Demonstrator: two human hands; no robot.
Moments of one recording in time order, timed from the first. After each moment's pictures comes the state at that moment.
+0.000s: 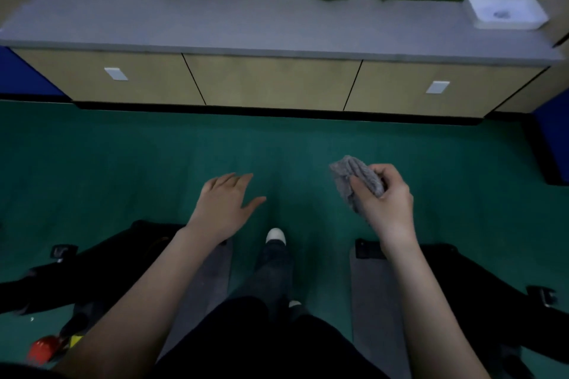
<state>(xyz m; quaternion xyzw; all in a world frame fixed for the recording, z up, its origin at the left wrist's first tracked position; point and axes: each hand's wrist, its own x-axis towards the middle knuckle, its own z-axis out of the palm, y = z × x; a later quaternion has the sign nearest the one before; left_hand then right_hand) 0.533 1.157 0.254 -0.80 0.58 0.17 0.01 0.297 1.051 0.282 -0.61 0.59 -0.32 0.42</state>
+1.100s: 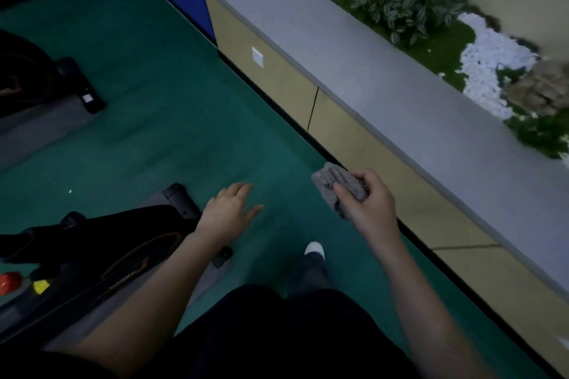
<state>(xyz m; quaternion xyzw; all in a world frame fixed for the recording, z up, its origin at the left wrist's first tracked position) 0.754 0.997 0.204 -0.95 0.20 0.23 -0.11 0.664 0.766 0.267 -0.80 0.25 -0.08 0.53</state>
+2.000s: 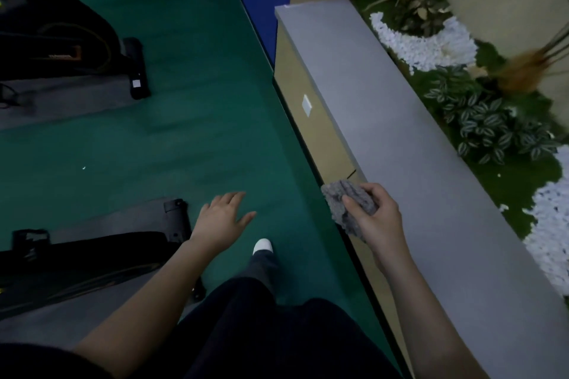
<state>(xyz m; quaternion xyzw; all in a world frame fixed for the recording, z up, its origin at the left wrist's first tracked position) 0.967 0.954 0.180 -0.97 0.01 0.20 -0.14 0.963 0.687 0.263 -0.81 0.17 0.04 0.55</state>
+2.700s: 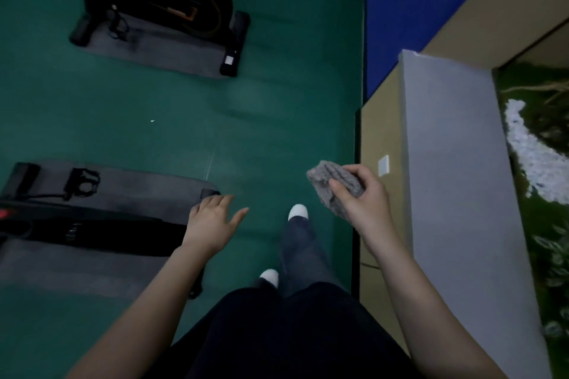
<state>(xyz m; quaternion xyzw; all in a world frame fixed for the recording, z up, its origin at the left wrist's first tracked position) 1.077 1.087 0.166 -0.92 -0.29 0.18 -0.21 1.223 0.877 0.264 -0.86 -0.09 0.17 0.48</state>
